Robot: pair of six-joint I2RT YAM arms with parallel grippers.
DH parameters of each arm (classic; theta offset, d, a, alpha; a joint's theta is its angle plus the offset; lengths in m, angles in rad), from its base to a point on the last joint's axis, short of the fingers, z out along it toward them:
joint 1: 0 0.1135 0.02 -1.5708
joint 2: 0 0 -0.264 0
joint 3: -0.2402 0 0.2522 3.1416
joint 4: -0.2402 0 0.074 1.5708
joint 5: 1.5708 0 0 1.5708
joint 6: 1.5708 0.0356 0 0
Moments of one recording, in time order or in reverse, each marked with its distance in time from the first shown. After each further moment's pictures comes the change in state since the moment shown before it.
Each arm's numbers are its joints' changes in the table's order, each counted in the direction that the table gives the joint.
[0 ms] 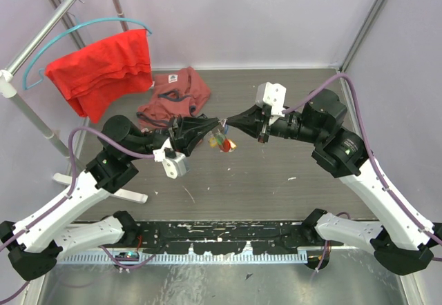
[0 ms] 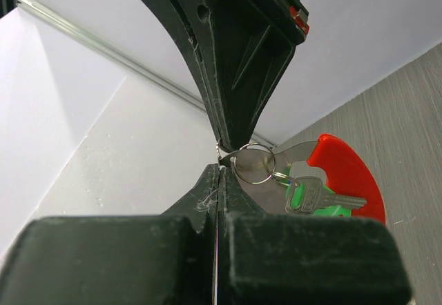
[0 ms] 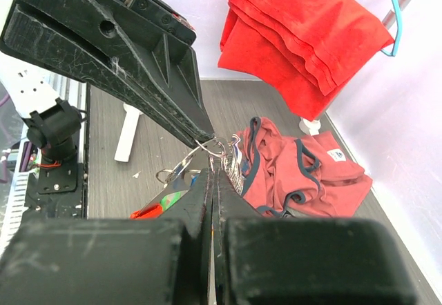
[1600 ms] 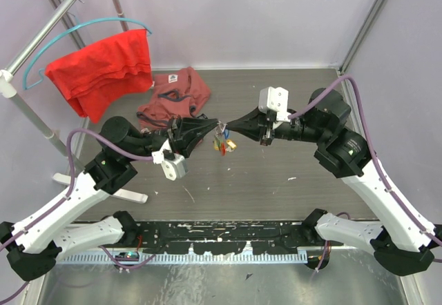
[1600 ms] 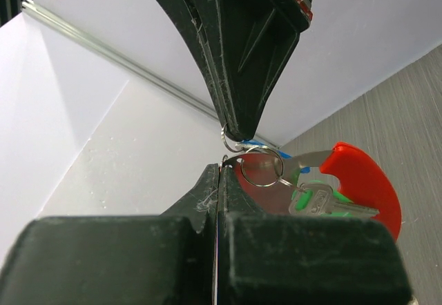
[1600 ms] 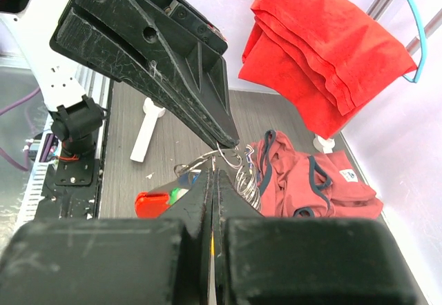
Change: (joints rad) left arm -0.005 -0.010 0.000 -0.003 -0.007 0.012; right arm -0.003 -0.007 -0.018 -0.020 -0.101 -0.029
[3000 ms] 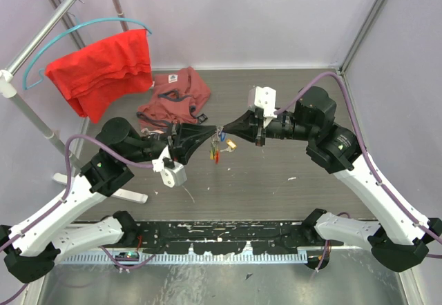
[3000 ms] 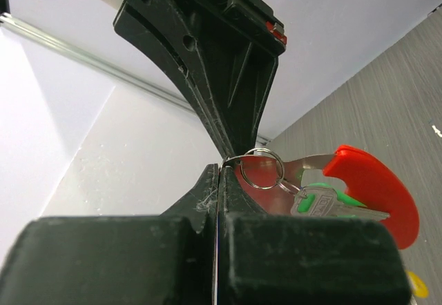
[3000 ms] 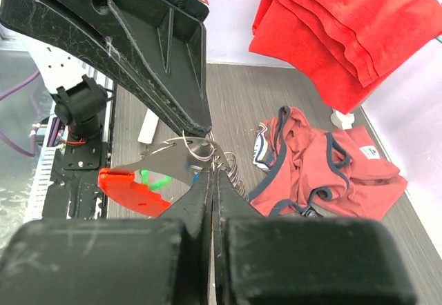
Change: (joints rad) left arm -0.001 -0.027 0.000 -0.113 0.042 0.090; right arm 0.000 0.043 0.022 -0.032 -0.009 -0.001
